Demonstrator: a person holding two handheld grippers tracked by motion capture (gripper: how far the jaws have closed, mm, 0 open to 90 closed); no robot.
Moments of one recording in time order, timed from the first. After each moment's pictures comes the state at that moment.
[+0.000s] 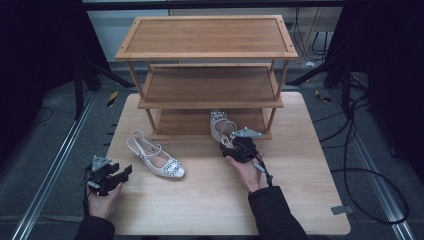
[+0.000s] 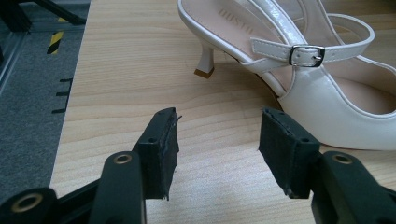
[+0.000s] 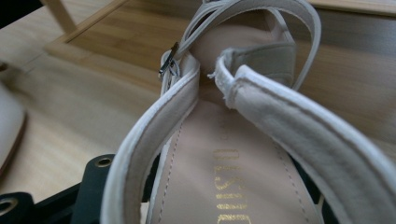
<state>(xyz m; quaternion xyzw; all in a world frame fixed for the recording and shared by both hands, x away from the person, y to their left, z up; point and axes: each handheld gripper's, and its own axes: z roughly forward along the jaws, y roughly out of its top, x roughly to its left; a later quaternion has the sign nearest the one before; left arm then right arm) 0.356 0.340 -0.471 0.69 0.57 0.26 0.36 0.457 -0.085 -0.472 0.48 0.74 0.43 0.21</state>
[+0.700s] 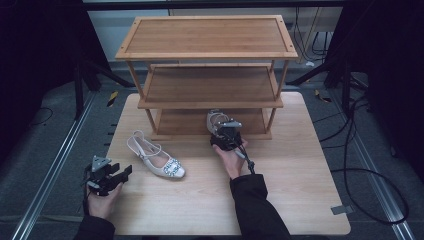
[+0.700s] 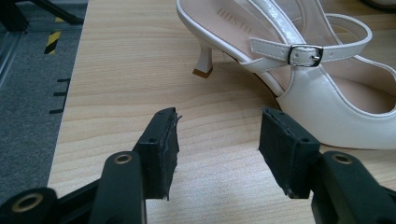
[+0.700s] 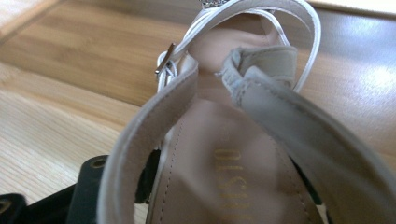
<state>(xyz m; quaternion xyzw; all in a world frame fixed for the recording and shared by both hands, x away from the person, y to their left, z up) 0.357 0.341 -0.472 0.69 0.57 0.26 0.36 0.504 -0.043 -0.490 0.51 0.73 0.38 0.26</state>
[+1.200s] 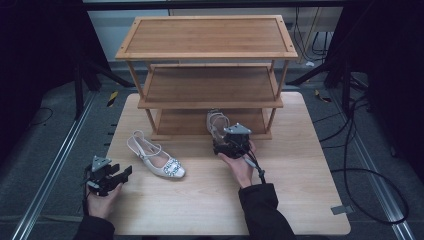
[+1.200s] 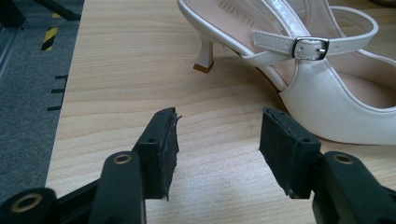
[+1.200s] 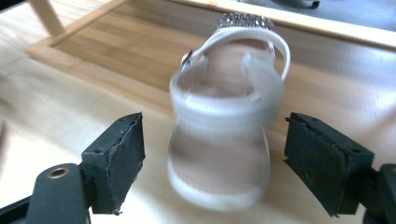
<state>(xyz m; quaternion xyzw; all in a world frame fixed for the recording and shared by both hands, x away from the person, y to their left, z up) 0.357 0.343 -0.473 0.69 0.57 0.26 0.36 0.458 -0.069 -0.466 0.46 0.74 0.42 0.25</state>
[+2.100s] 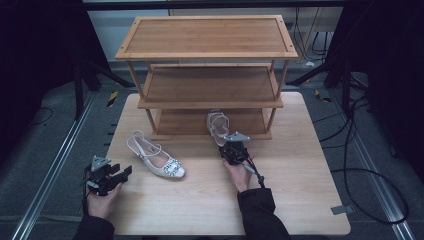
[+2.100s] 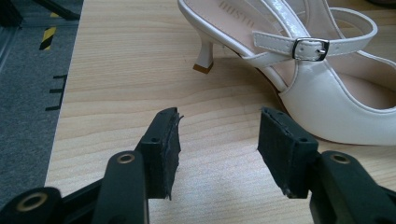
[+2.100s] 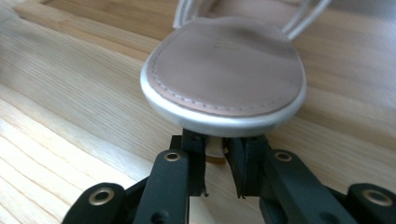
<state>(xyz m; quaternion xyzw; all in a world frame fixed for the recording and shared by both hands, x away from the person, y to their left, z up) 0.358 0.343 -0.473 0.69 0.57 0.25 0.36 0.464 -0.064 -0.506 0.47 0.75 0.41 0.21</state>
